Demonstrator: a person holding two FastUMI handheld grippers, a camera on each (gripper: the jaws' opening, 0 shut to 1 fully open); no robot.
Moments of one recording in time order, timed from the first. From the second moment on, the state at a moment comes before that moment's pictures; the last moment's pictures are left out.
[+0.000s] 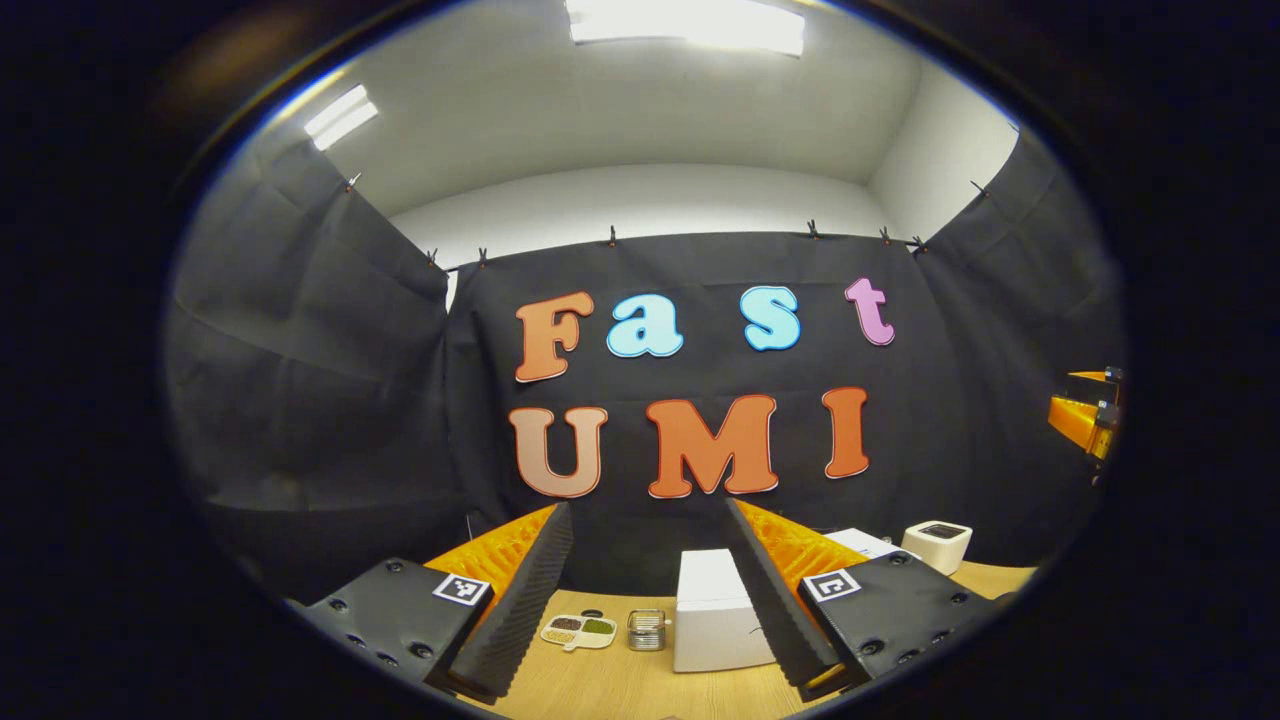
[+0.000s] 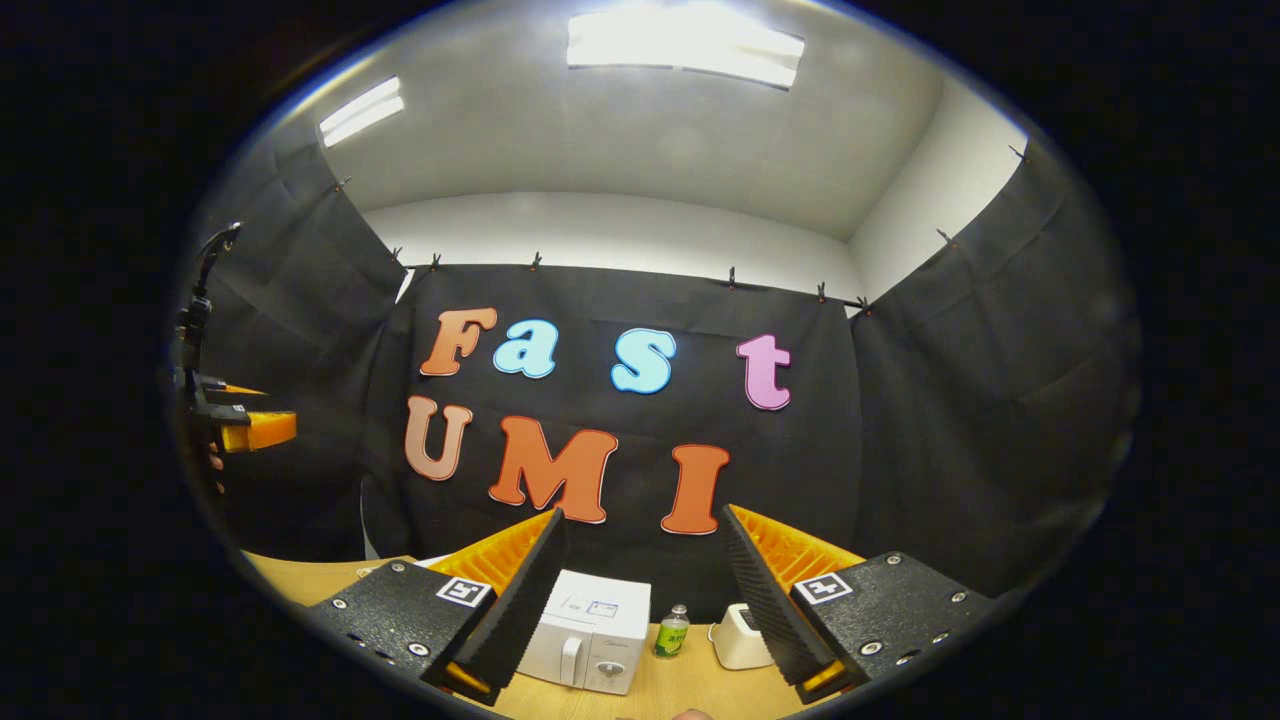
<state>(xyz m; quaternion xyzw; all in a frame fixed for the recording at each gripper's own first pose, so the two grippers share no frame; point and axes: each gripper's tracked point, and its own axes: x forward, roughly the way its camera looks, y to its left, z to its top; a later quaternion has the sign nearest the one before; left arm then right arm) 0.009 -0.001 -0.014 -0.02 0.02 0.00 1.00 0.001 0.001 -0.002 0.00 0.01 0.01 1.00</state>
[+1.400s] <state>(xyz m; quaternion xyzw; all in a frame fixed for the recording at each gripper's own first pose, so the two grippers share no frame) 0.024 -0.195 -0.145 -0.05 0.06 -0.12 0.99 -0.028 -0.052 -0.134 0.02 0.09 -0.01 1.00</state>
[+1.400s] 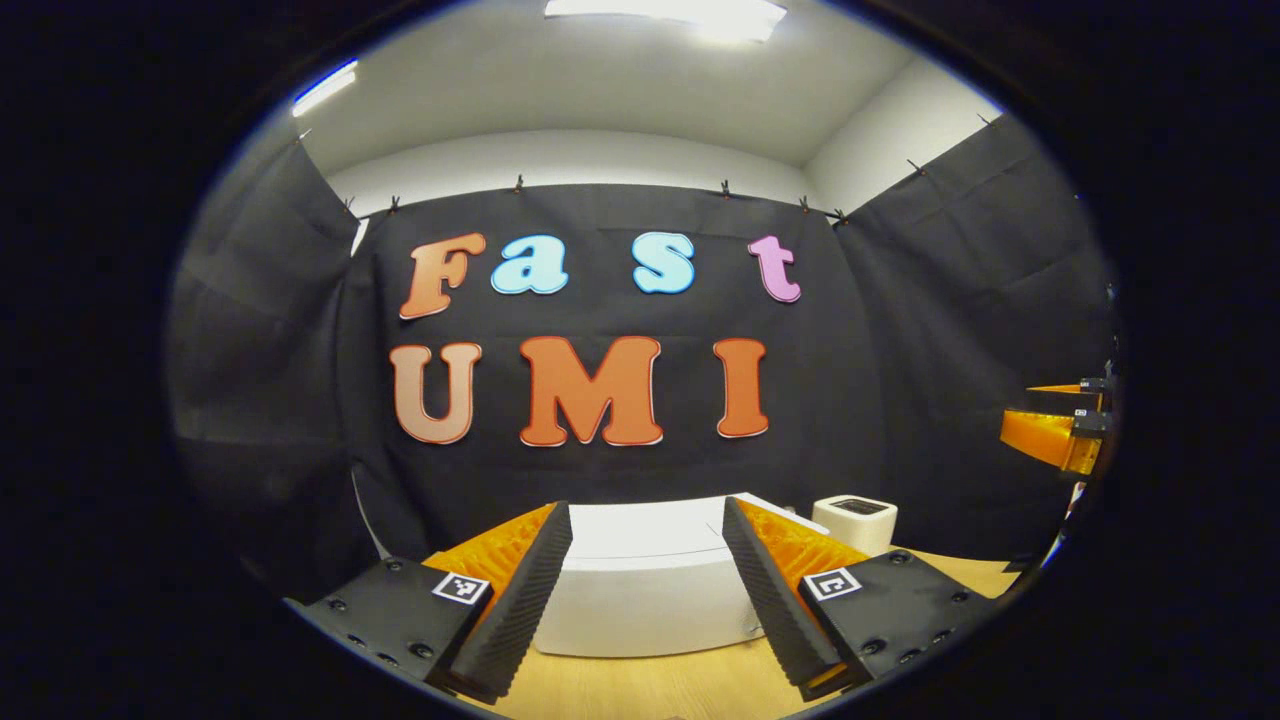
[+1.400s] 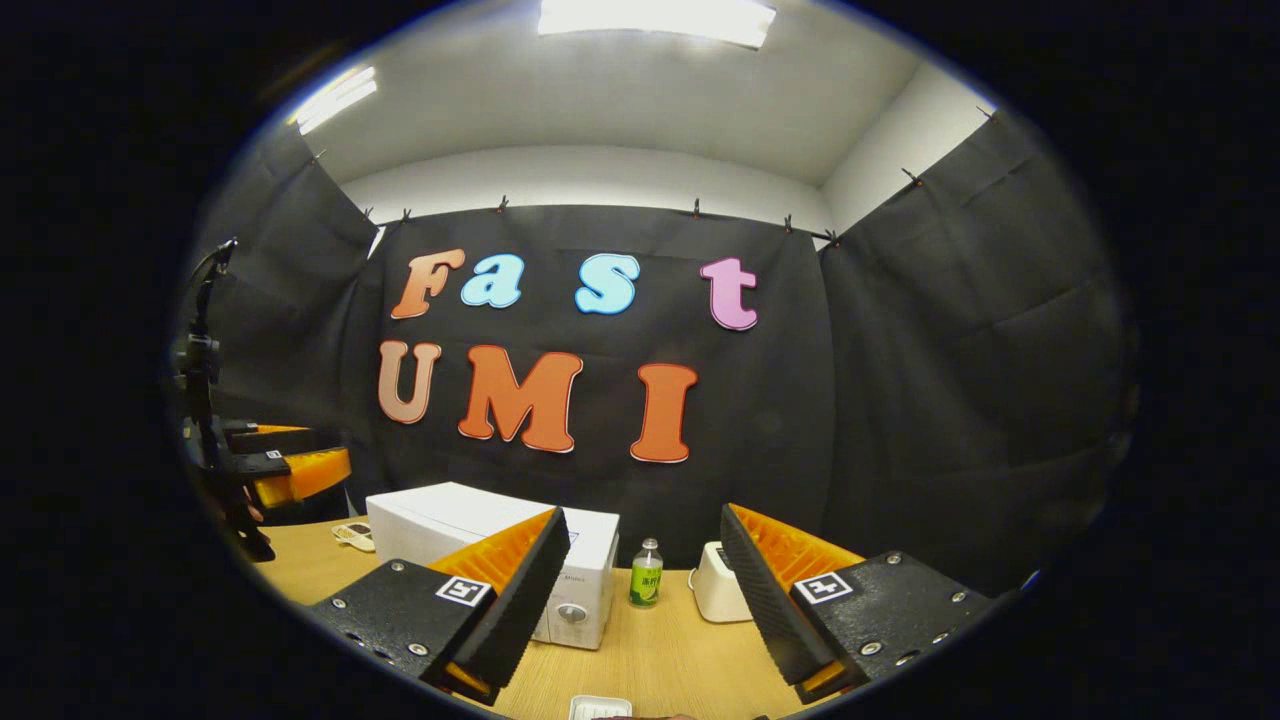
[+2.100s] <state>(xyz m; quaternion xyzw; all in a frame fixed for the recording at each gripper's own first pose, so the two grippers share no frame) 0.041 -0.345 -0.292 -0.06 0.15 -0.17 0.97 -0.075 -0.084 -0.247 0.01 0.16 -0.02 0.99</state>
